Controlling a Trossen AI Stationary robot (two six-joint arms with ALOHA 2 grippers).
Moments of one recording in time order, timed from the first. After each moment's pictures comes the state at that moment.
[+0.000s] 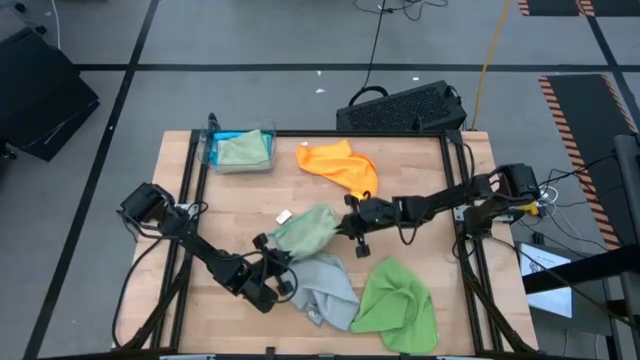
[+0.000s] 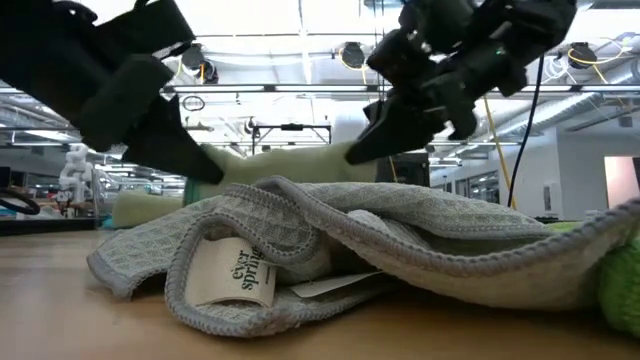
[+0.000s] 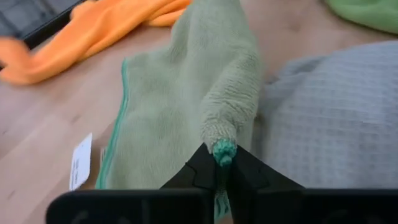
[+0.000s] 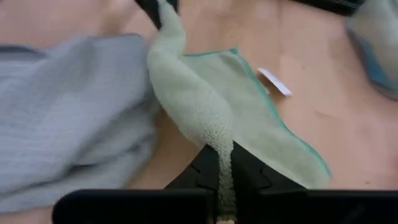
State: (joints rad) left arm -0.62 1.77 0.86 -0.18 -0.93 -0.83; right arm 0.04 1.61 0.72 0.31 -0.03 -0.24
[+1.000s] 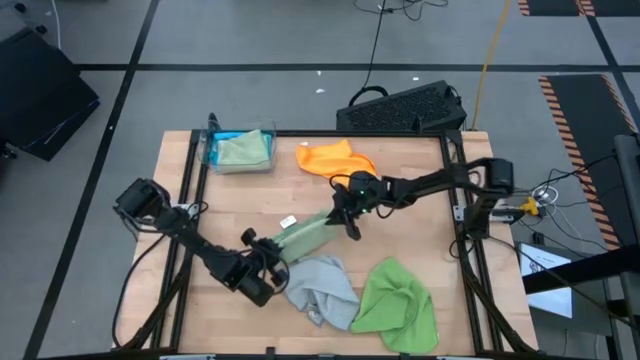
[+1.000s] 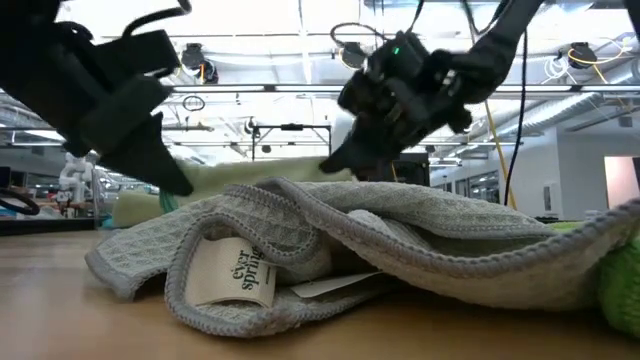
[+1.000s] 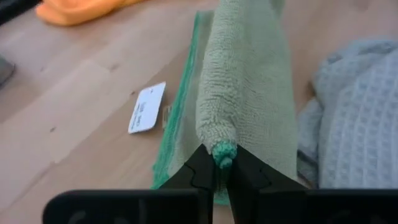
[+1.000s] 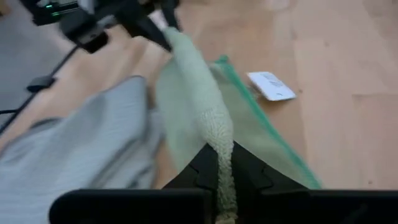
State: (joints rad) left arm -0.61 1.72 0.84 -0.44 -0.86 -1.13; right arm -0.19 1.78 0.80 0.43 -0.47 0.02
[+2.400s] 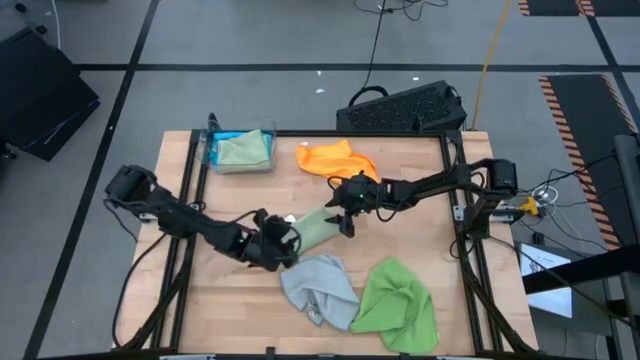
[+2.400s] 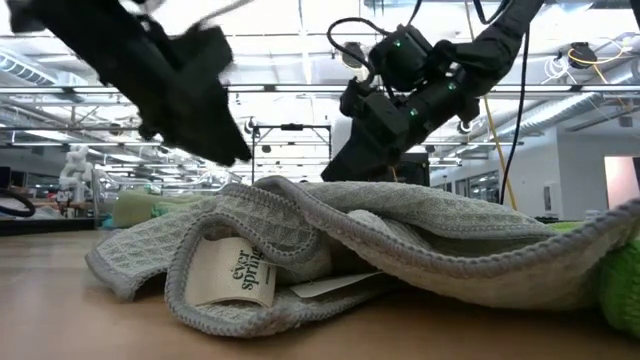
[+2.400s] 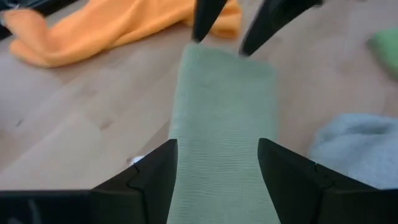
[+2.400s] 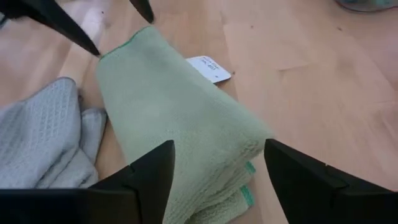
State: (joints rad) left arm -0.37 1.57 0.78 -0.15 -0.72 -0.76; right arm -0.15 1.75 0.80 0.34 -0.18 0.09
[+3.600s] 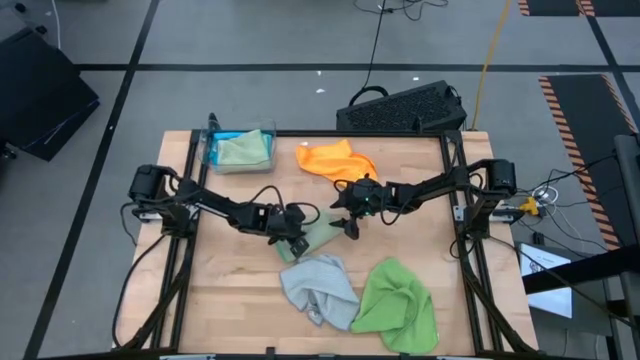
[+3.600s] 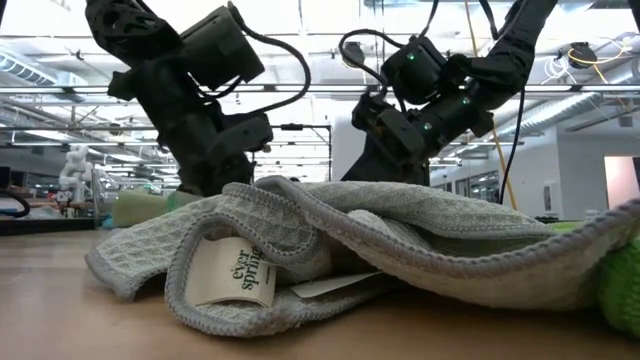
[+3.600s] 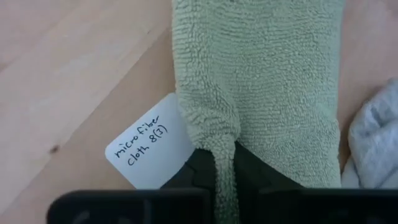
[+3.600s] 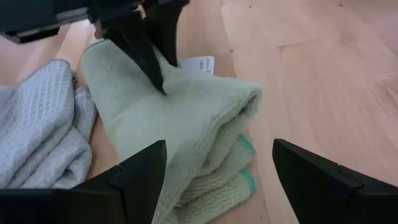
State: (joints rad) left arm -0.11 1.72 0.78 -0.07 -0.15 -0.71; right arm -0.15 1.76 0.71 0.45 -0.19 0.11
